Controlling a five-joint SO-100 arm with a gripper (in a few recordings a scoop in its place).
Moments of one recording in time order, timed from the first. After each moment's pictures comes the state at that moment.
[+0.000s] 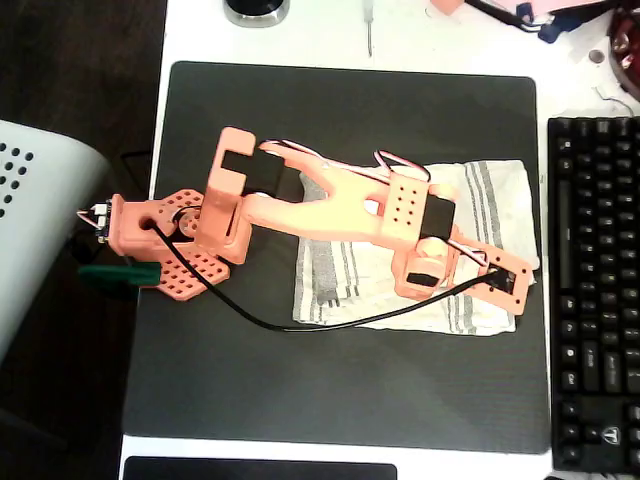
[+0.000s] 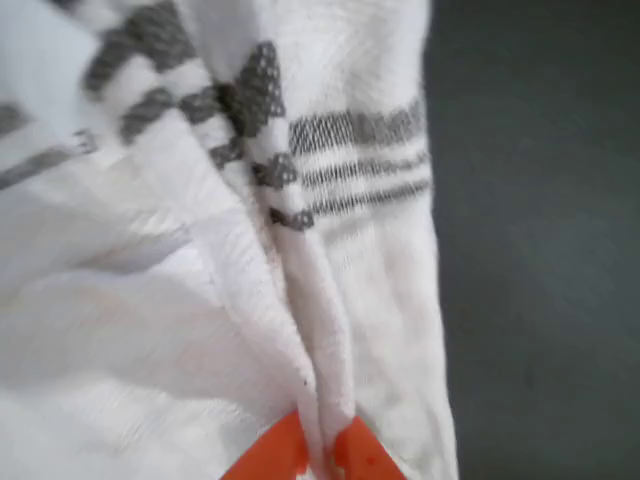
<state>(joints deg) 9.5 78.9 87.2 79.6 -84.4</state>
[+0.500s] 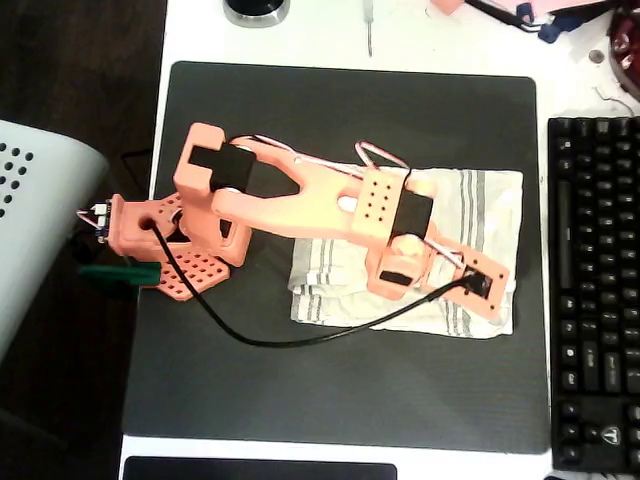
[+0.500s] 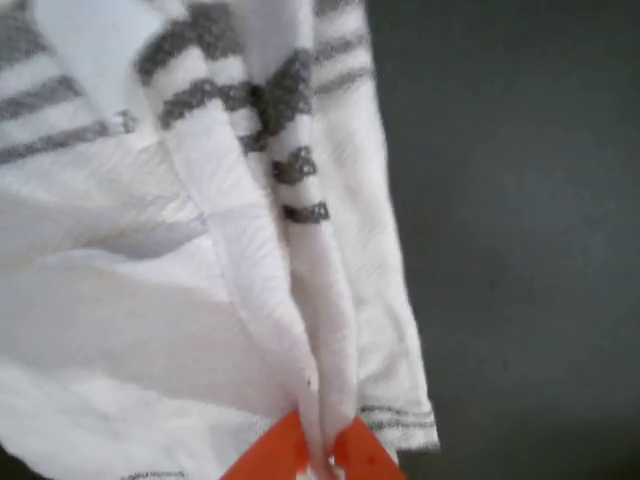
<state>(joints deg) 13.6 86.2 91.8 85.7 -83.8</state>
